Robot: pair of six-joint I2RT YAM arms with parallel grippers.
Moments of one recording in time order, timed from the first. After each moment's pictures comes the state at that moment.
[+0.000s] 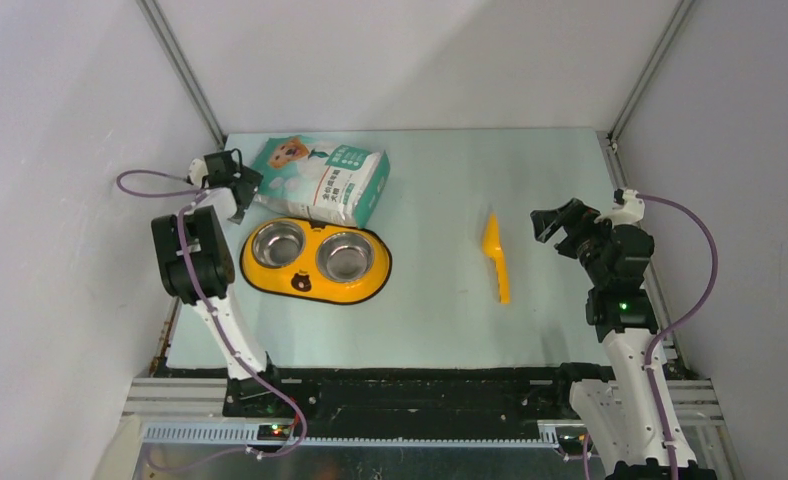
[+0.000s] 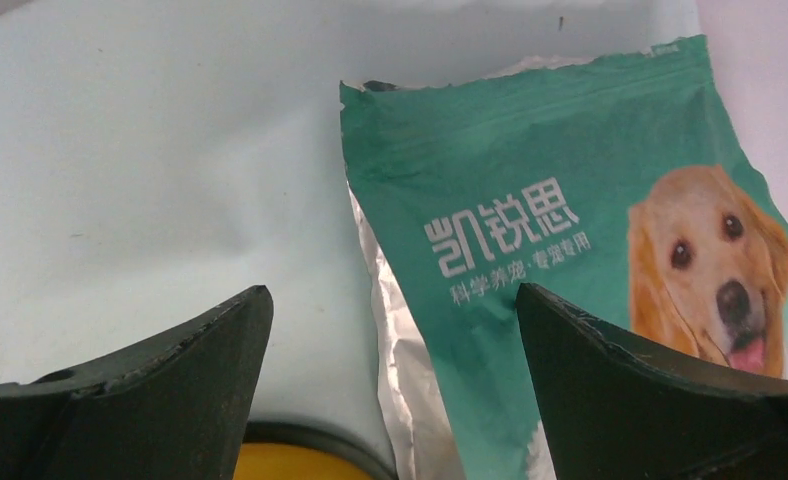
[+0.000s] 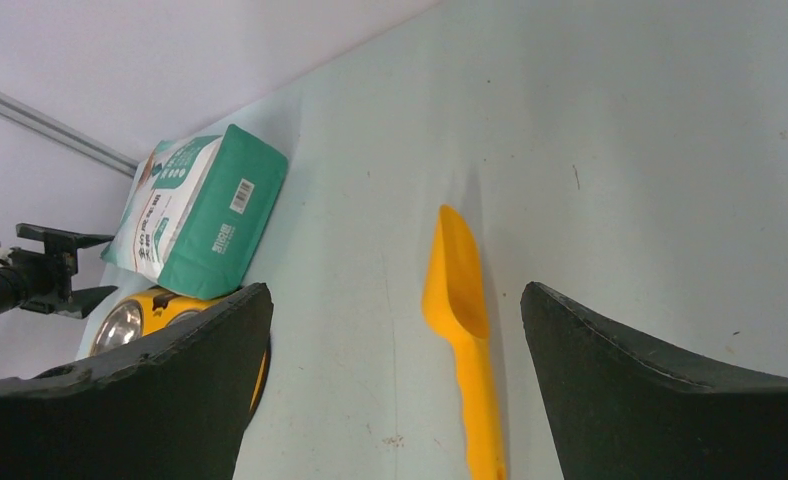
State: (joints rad) left arm 0.25 1.97 1.33 -0.10 -0.17 -0.86; right arm -0.04 0.70 0.64 -0.12 -0.21 0.51
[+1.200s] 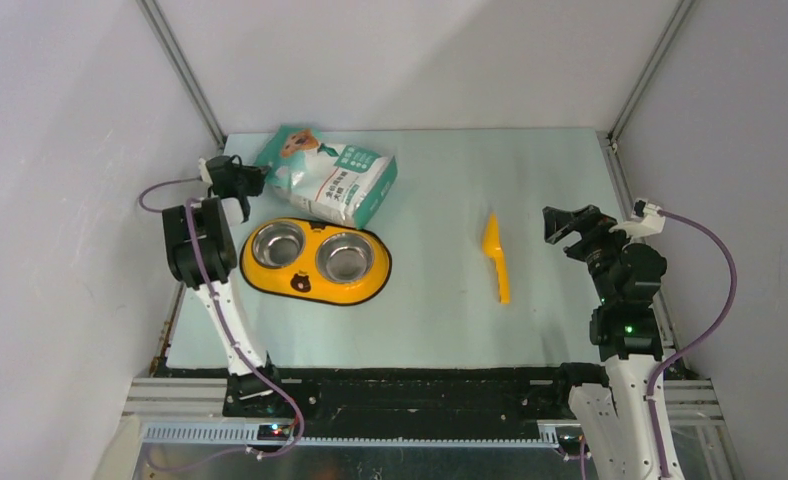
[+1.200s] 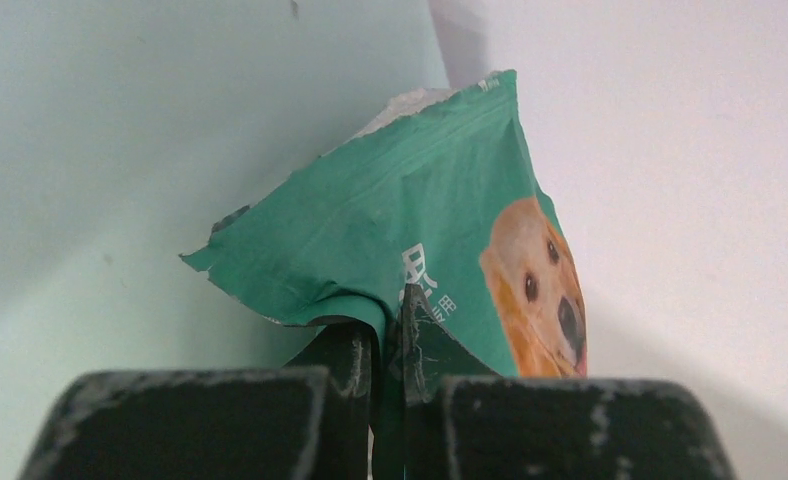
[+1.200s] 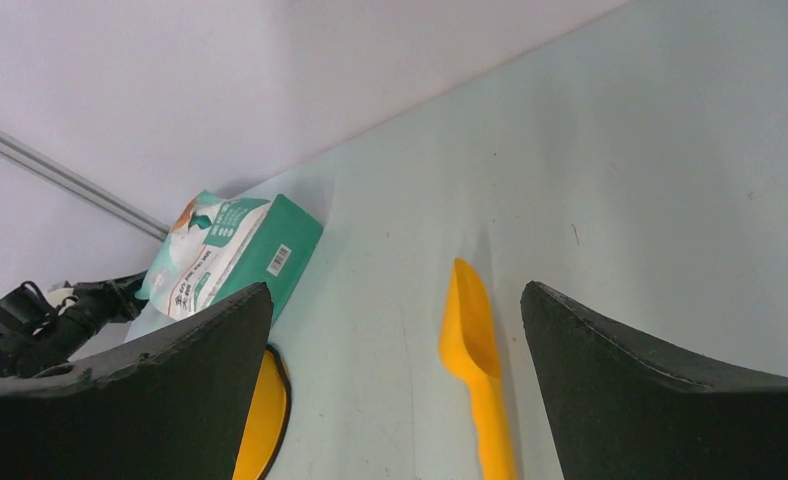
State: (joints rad) left arm 0.27 2.20 1.36 0.43 0.21 -1.15; right arm -0.05 0.56 0.62 -0.09 -0.14 0.55
